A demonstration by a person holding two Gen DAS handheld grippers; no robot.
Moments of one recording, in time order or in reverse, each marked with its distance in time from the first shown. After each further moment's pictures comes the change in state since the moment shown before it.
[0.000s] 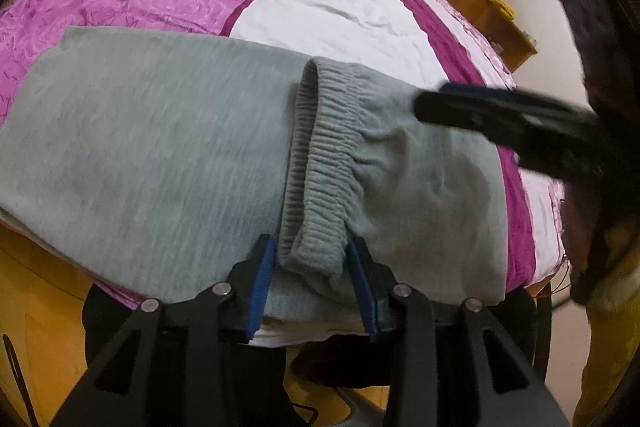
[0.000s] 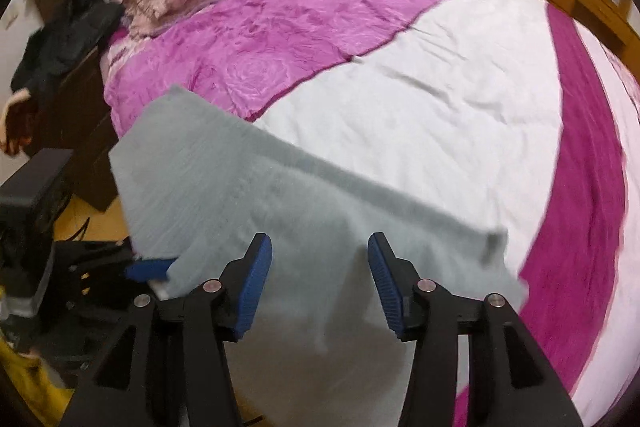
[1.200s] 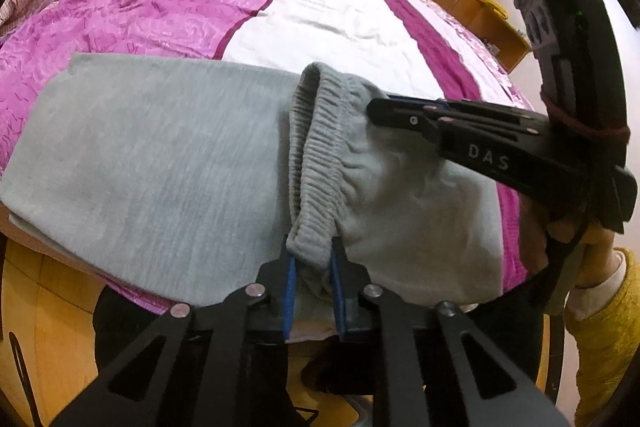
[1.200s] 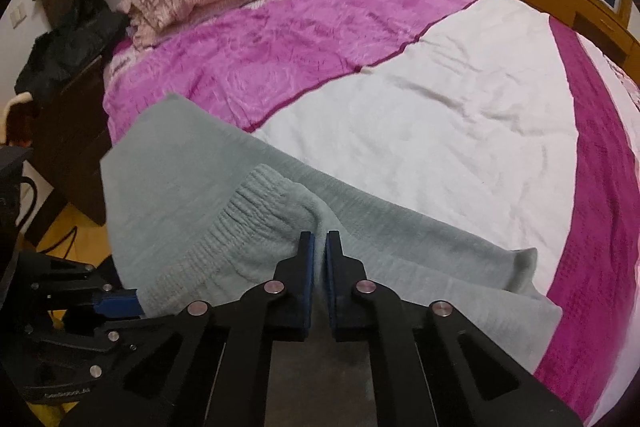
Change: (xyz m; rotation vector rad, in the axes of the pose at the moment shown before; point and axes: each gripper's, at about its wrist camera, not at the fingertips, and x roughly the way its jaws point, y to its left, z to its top) left arm -0.017 -0.013 -0.007 0.048 -0.063 0.024; right arm 0.019 0.001 -0.014 0.018 -0.112 0.015
